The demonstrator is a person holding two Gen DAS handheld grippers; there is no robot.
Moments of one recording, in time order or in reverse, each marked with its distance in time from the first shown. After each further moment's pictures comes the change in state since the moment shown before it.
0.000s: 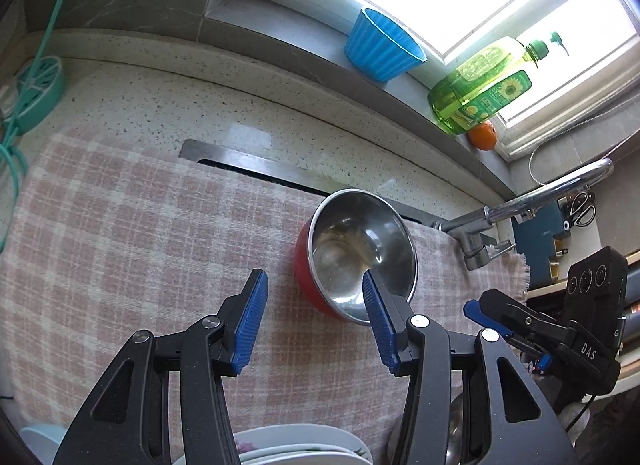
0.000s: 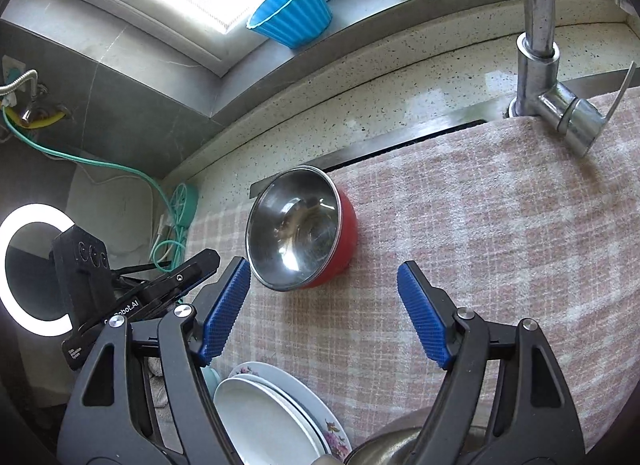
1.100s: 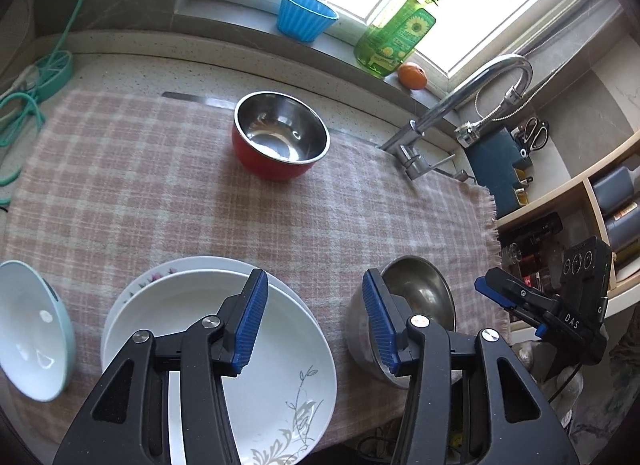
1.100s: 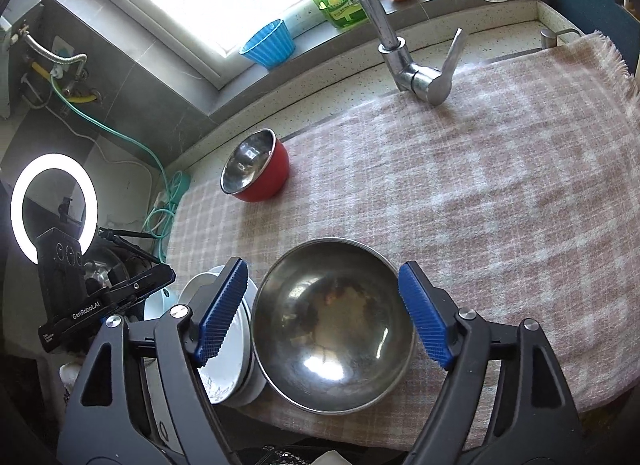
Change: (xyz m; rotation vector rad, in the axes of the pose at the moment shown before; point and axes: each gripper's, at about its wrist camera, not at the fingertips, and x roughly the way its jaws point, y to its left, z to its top) left arm -0.066 -0.054 -0.128 0.114 -0.031 -0.039; right arm -0.128 -0.059 -0.126 -0.049 -0.158 -0.041
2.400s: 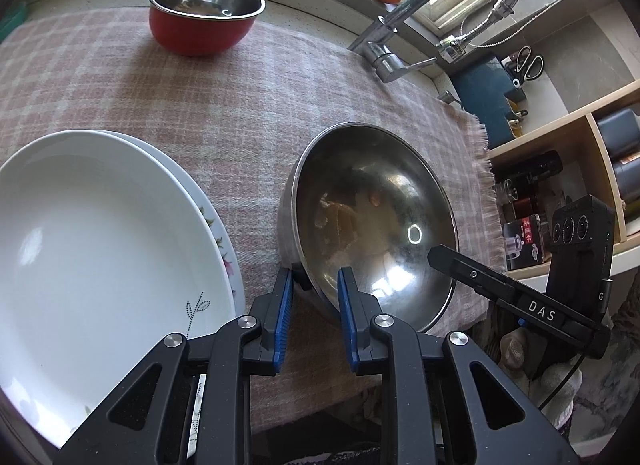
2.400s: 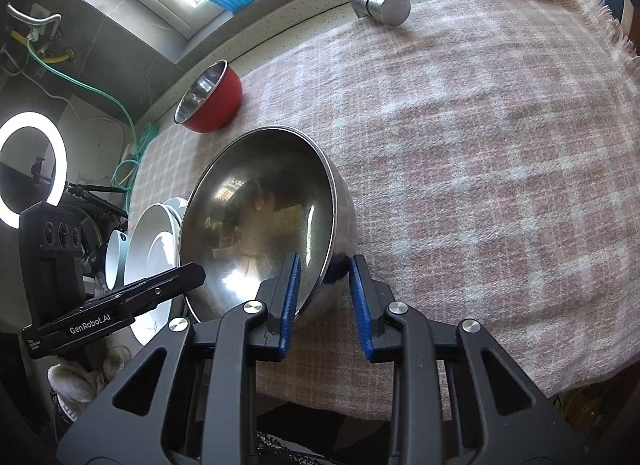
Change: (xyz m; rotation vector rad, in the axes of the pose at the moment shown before) left arm 0.072 -0.050 -0.072 0.027 0.190 -0.065; right arm 0.017 -0.047 -0.056 -0.001 0.139 -0.076
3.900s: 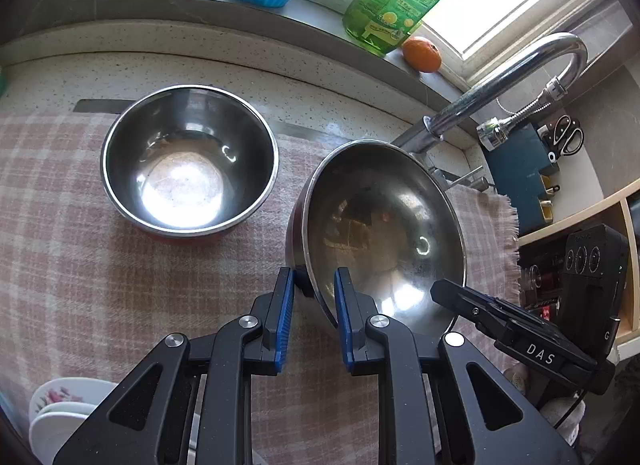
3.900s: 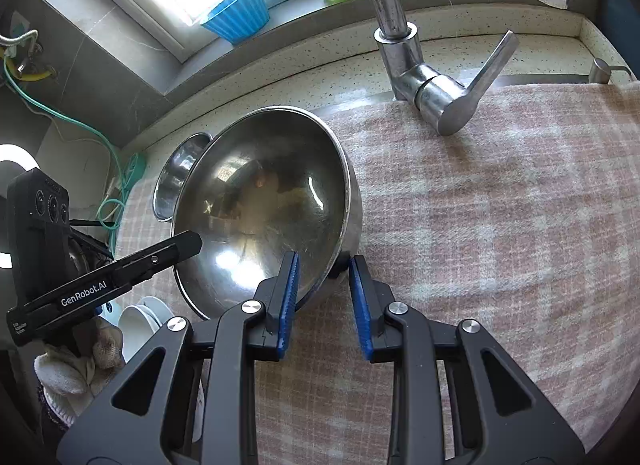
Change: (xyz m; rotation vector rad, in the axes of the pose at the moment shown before) left arm 0.019 0.010 0.125 -0.021 -0.113 0.064; right arm 0.048 0.017 0.127 -0.084 -0.026 -0.024
